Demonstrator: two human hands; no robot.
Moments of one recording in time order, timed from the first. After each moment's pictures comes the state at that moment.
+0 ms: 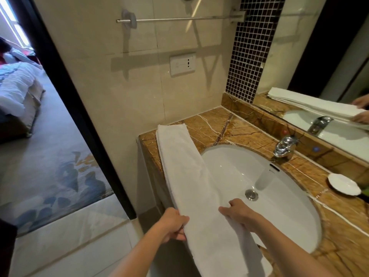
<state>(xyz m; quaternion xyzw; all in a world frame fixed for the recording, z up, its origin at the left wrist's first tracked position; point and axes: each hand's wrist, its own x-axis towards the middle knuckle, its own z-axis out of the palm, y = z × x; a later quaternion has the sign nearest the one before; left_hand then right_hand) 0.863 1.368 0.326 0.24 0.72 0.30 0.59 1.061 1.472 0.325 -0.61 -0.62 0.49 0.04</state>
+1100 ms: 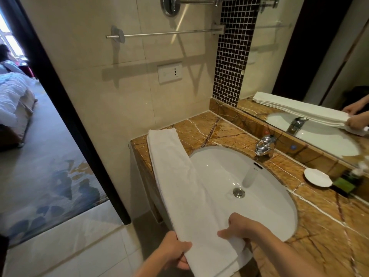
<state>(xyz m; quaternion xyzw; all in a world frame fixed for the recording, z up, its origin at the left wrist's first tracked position) 0.920 1.312 0.318 0.25 0.70 0.27 0.62 1.119 1.434 0.342 -0.59 -0.69 0.37 -0.18</state>
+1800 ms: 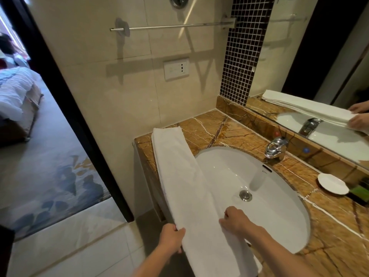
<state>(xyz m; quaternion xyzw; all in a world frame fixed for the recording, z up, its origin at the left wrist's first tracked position) 0.899 1.341 0.306 0.24 0.78 0.31 0.48 1.085 1.462 0.313 -0.60 -0.72 0.33 -0.08</state>
